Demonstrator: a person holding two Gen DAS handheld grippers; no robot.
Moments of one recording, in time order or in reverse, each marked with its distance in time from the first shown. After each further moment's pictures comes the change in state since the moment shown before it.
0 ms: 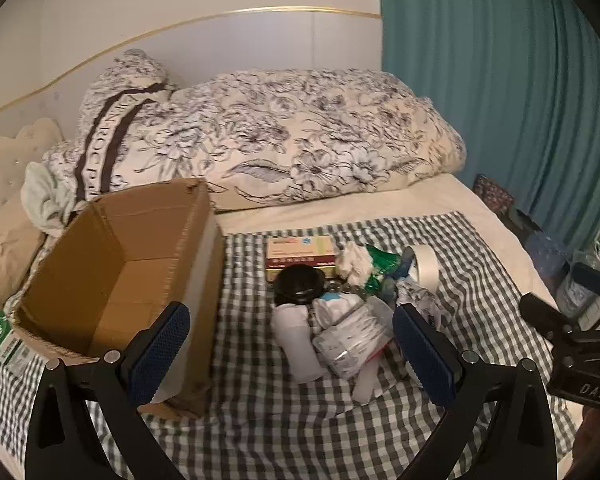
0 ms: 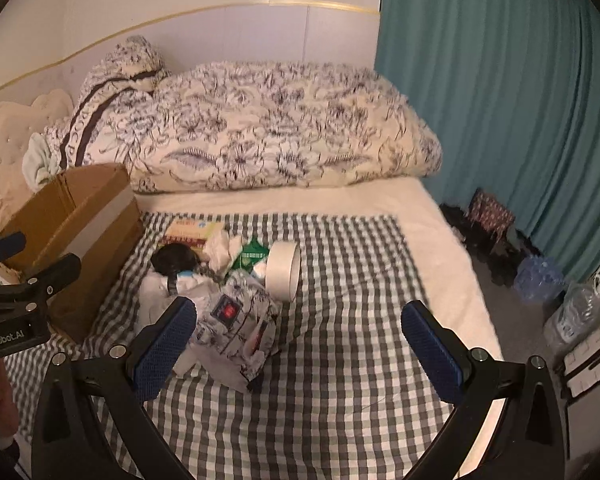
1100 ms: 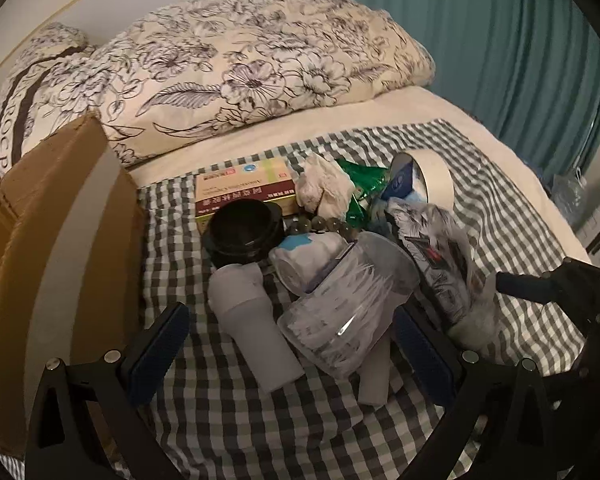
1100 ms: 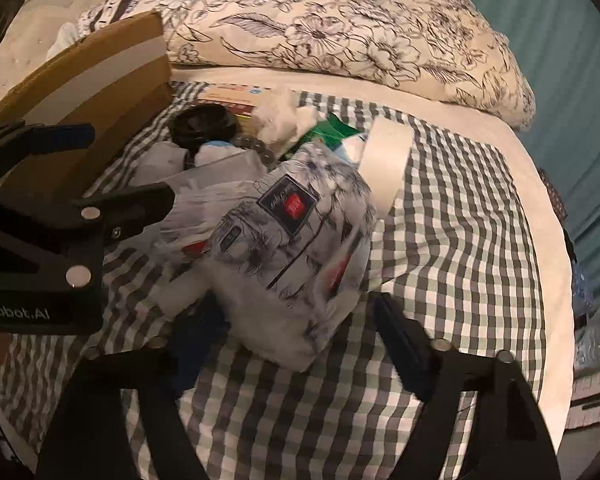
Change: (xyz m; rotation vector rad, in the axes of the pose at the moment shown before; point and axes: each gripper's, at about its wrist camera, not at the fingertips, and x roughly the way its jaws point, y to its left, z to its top) left arm 0.115 -0.026 -0.028 0.204 0.213 -0.164; right arm 0.126 0.052 -0.058 -0.203 0.291 0.124
